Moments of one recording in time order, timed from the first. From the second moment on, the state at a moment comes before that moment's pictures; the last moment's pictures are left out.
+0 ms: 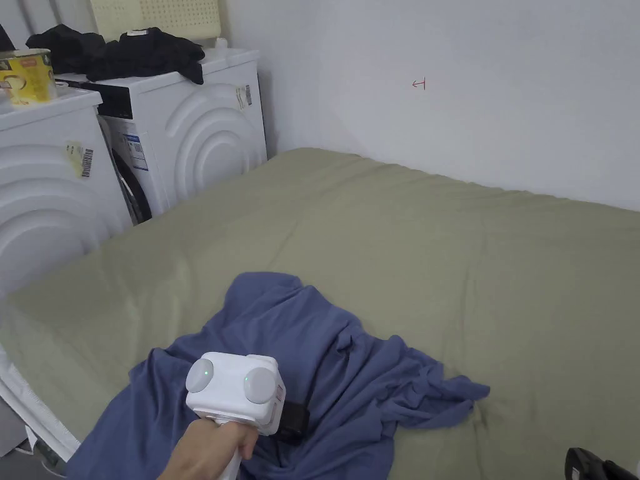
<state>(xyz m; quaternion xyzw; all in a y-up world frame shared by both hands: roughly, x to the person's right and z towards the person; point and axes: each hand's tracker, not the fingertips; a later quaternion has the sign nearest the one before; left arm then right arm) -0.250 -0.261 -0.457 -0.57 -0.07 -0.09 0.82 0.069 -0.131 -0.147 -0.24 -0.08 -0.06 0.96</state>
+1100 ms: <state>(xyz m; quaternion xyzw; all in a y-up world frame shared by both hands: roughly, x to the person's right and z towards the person) 0.112 0.003 -0.281 -0.35 -0.43 -0.08 0.83 0.198 -0.078 0.061 -0.18 -0.28 -0.07 0.94</state>
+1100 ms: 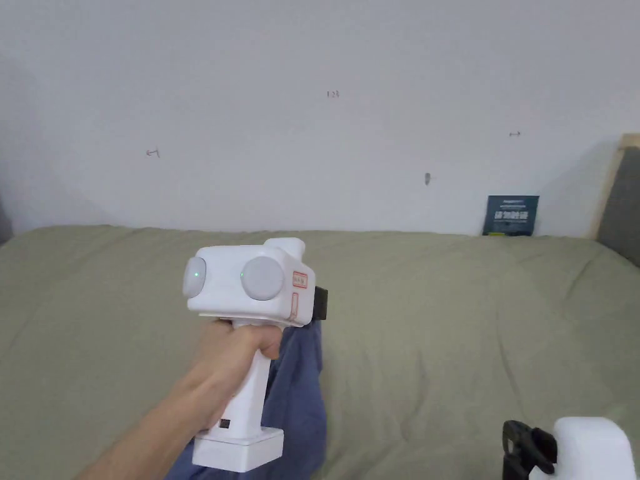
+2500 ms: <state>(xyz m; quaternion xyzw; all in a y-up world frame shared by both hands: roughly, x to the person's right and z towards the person) -0.106 -0.032 -0.122 -0.14 -0.28 -0.05 0.95 0.194 -0.080 0.091 -0.17 -0.29 -0.07 0.94</state>
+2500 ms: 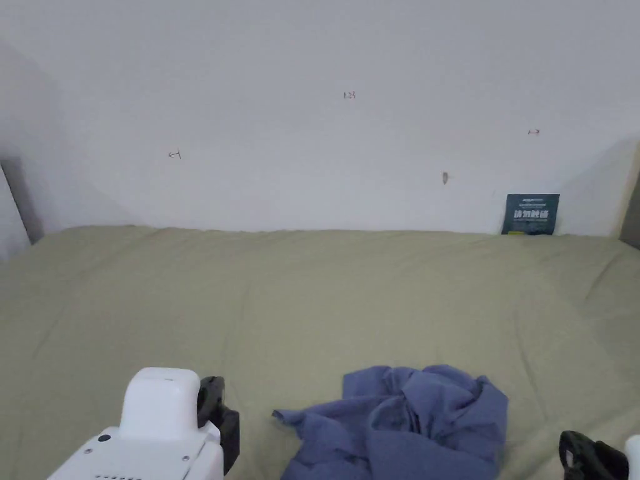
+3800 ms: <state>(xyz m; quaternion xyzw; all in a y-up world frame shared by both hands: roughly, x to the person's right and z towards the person) 0.078 -0.184 -0.413 -0.54 -0.30 -0.10 0.78 0.237 -0.138 0.033 -0.25 -0.28 -0.11 0.92</state>
